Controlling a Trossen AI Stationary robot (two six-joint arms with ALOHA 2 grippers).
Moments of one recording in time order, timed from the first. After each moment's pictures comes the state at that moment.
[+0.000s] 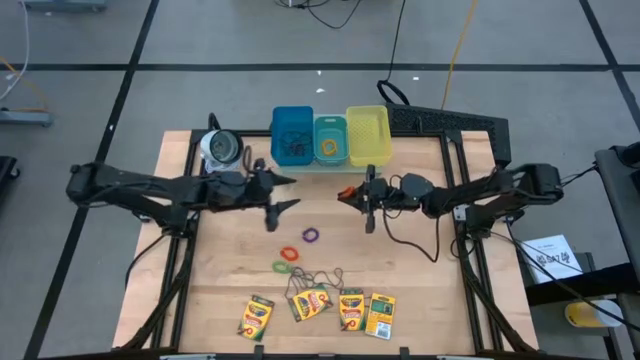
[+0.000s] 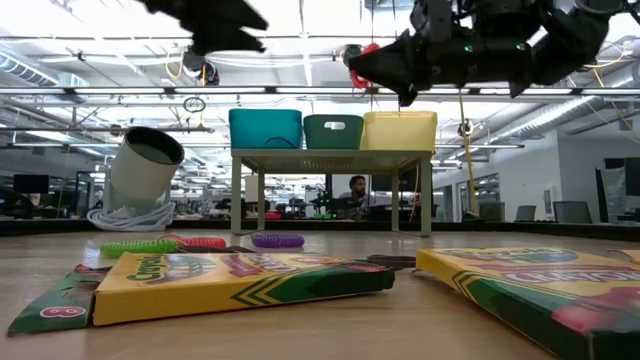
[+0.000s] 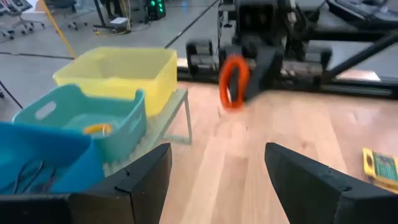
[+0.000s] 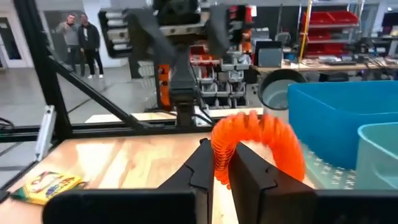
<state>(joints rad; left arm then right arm) -0.06 1.09 0.80 0.00 -0.30 -0.05 -0.09 1.40 0.53 0.92 -0.05 0.04</state>
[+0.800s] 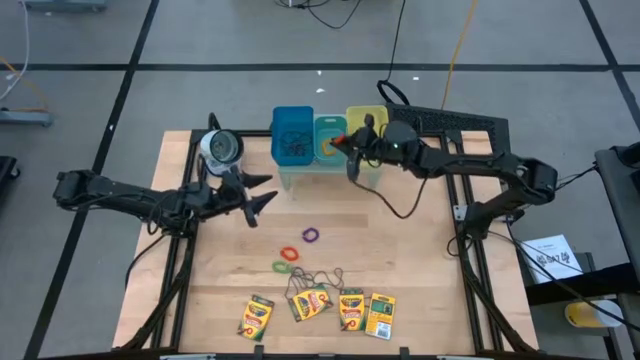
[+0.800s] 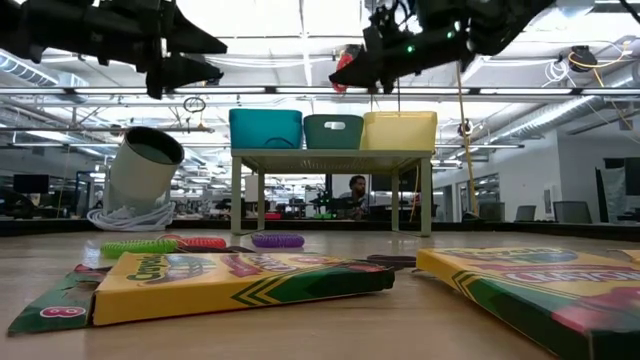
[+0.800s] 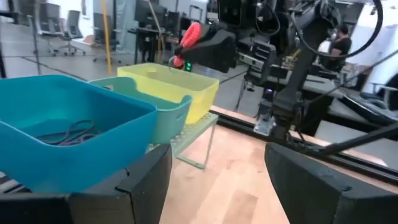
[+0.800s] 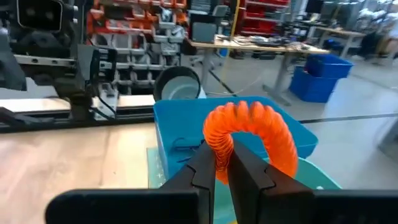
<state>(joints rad) -0.06 0.82 0.32 0.51 -0.44 -0.19 -0.41 1.46 0.93 0.43 -0.11 -0.12</state>
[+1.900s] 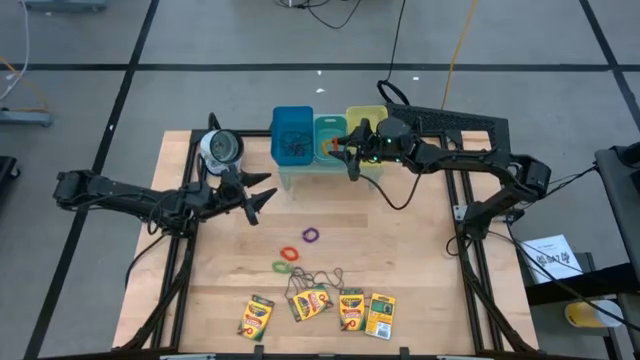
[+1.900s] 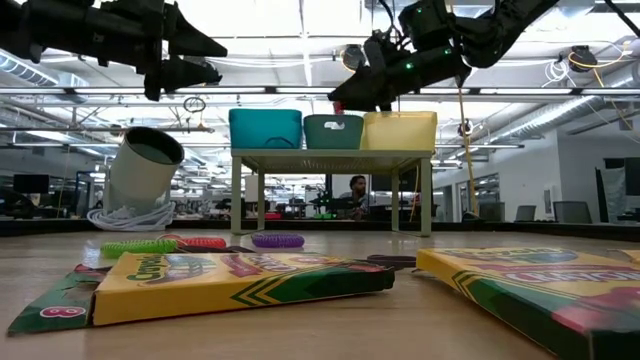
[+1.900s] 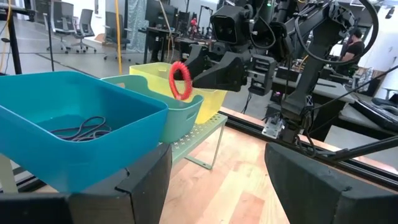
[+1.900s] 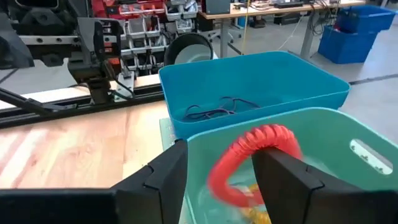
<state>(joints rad) -0.06 0.82 0.32 0.51 -0.47 -0.21 -0.46 1.51 0.93 0.37 -0.24 0.00</state>
